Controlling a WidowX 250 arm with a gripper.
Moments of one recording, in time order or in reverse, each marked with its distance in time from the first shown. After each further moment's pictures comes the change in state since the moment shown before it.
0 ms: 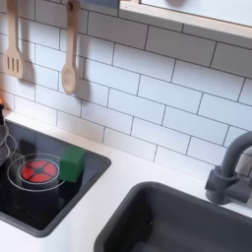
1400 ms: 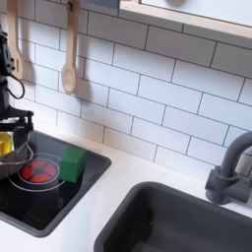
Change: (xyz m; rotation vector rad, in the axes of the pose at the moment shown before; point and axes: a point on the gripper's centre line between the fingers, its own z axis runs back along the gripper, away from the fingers) arm -0.006 -0.045 -0.012 -0.039 0.014 -0.044
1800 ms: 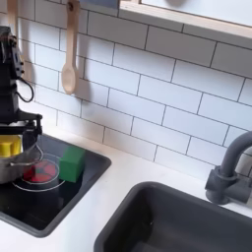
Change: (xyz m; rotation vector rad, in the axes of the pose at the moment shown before) arm -0.002 -0.012 -0.002 -0.010 0.003 -0.022
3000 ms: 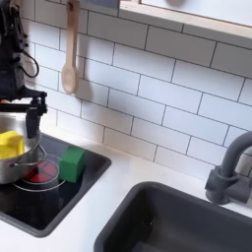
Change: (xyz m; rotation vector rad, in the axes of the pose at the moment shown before) arm -0.011 -0.009 0.047 -0.011 -0.022 -0.110
